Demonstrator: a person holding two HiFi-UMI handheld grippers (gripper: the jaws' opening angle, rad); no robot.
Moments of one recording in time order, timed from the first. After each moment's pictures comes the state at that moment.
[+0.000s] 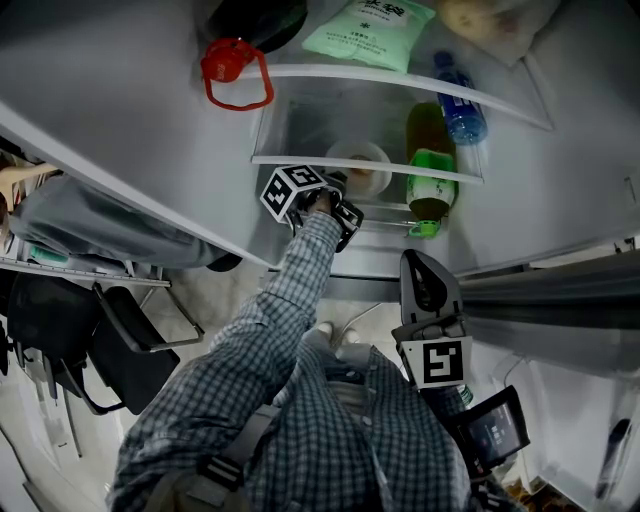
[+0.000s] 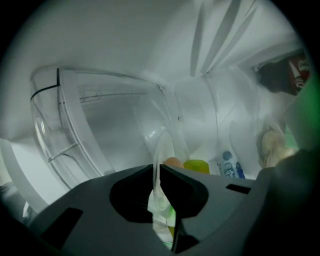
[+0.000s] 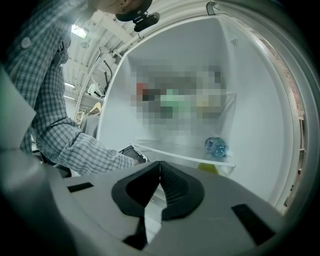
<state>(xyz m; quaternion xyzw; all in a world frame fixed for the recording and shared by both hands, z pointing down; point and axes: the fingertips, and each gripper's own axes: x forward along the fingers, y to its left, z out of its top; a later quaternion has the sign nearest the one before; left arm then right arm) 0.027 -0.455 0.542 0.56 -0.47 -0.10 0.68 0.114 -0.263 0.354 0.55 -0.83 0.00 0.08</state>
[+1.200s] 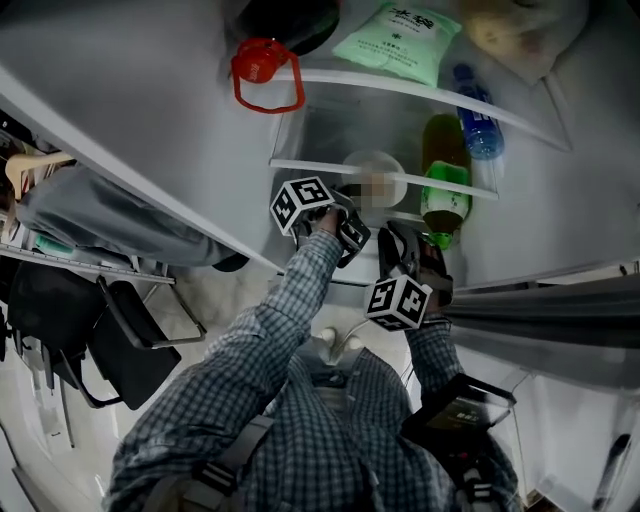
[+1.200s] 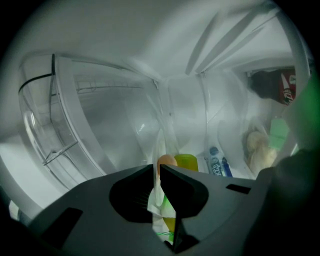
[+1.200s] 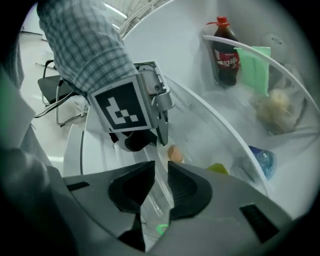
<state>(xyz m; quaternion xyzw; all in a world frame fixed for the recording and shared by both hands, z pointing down) 0.032 -0.449 0.534 0.60 -0.40 -0.13 0.68 0.080 -0.346 0.496 0.44 -0.76 -0.17 0.44</state>
